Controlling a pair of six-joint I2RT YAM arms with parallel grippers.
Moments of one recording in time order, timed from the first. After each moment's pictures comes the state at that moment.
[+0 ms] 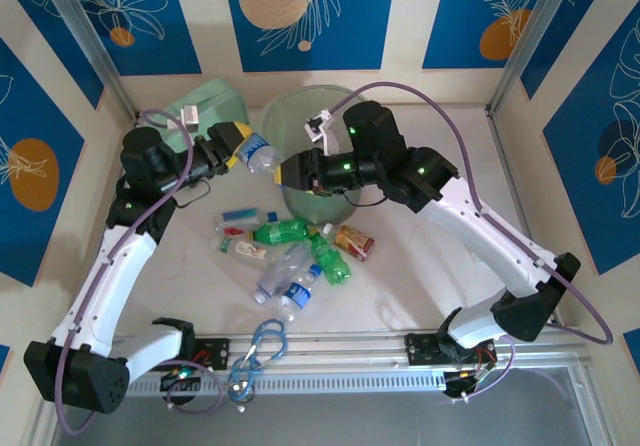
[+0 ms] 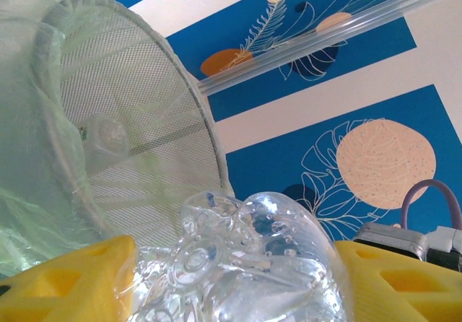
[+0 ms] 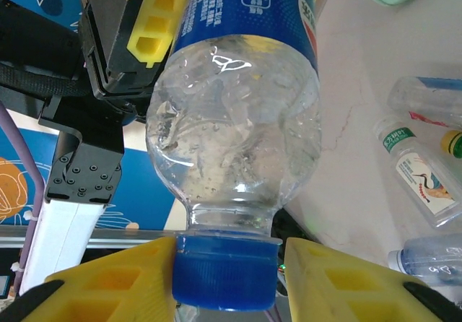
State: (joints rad) left arm -0.19 1.07 1.08 -0.10 0.70 -1.09; right arm 0.81 1.44 1.66 -0.68 -0.55 0.84
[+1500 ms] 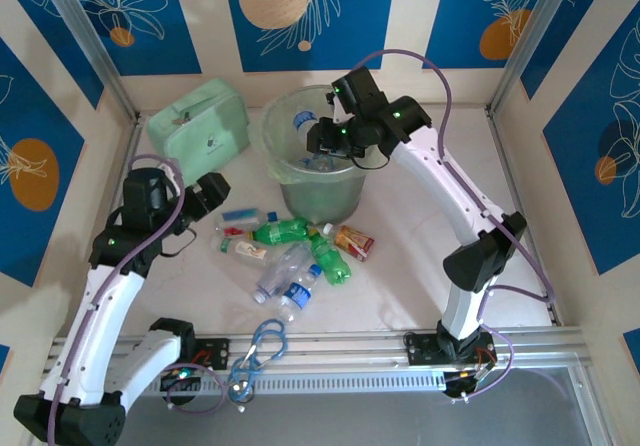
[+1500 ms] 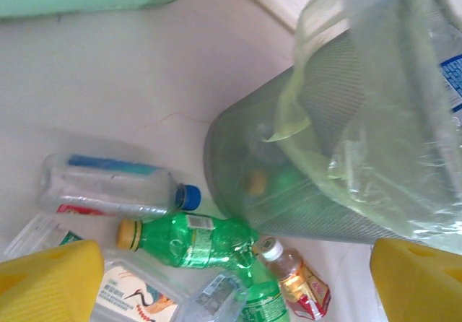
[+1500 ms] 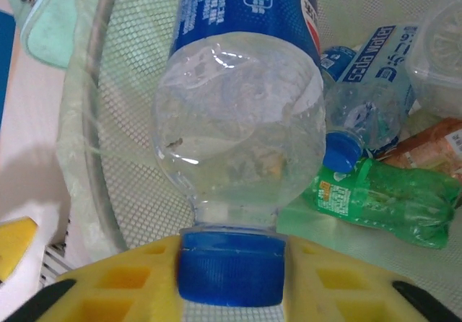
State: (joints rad) left arm -0.19 0.85 0.98 -0.73 0.20 -0.75; right arm 0.63 1.80 2.08 -1.14 -0.18 0.60
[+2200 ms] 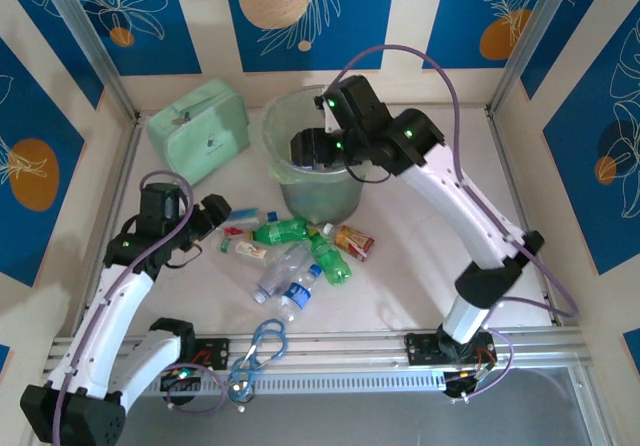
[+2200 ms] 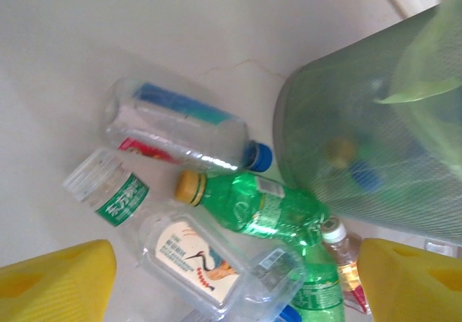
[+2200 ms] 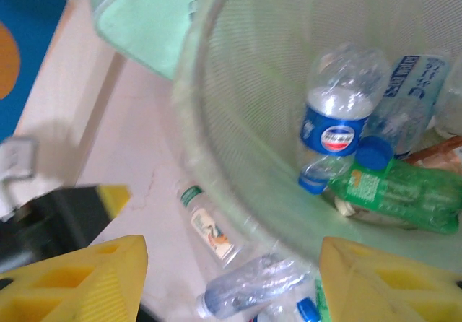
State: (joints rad) left arm -0.19 0.85 0.82 -0.76 0.16 -0.81; right arm 0.81 1.65 2.09 -1.17 -0.04 0.55
